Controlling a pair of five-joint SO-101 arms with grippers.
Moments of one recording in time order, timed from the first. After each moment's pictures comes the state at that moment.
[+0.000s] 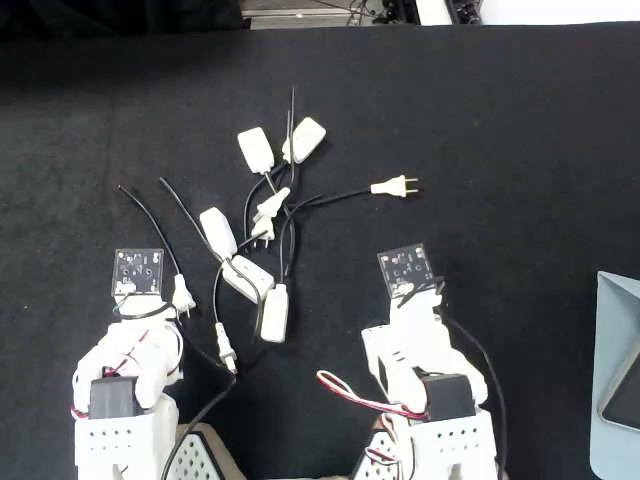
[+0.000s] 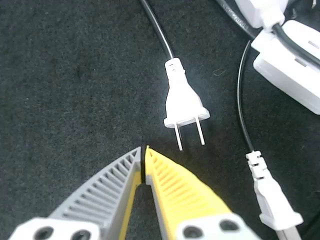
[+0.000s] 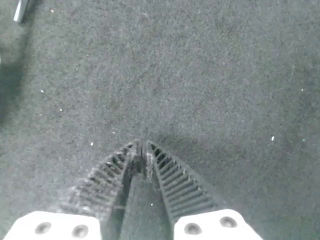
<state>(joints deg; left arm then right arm) -9.6 -103.7 96.3 72.5 -4.6 -8.0 -103.3 96.8 74.0 3.1</state>
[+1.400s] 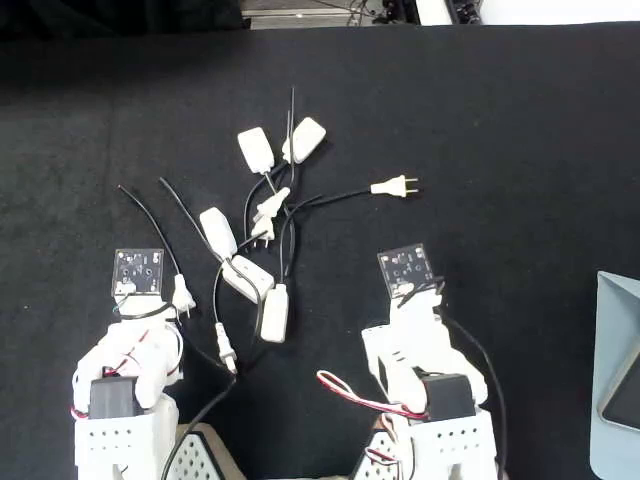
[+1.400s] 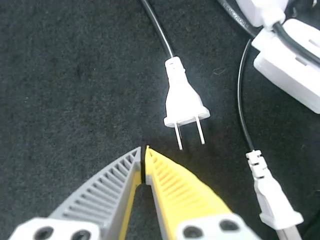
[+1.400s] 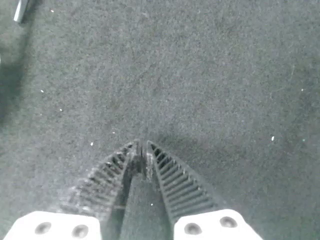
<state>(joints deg) -9.8 -103.7 96.3 72.7 -4.6 -8.0 -103.3 96.8 74.0 3.1</state>
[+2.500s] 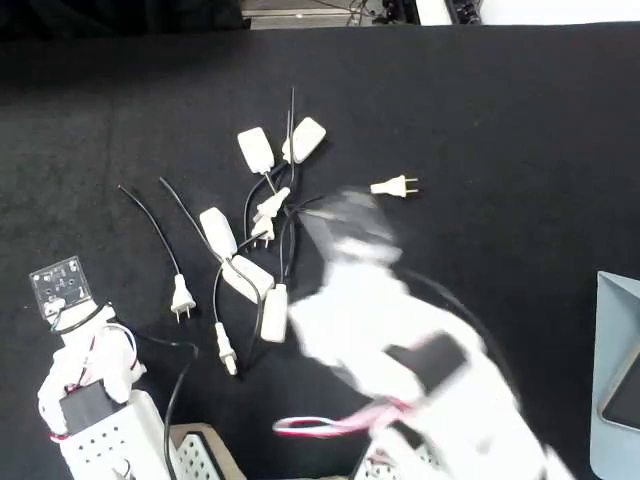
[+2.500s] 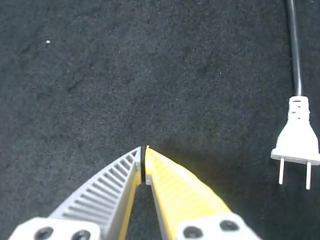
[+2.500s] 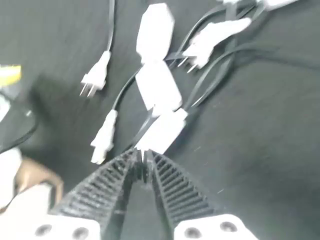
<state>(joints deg) -34.2 -103.7 94.5 72.7 -4.4 -42.7 -54.5 46.5 74.5 -15.3</state>
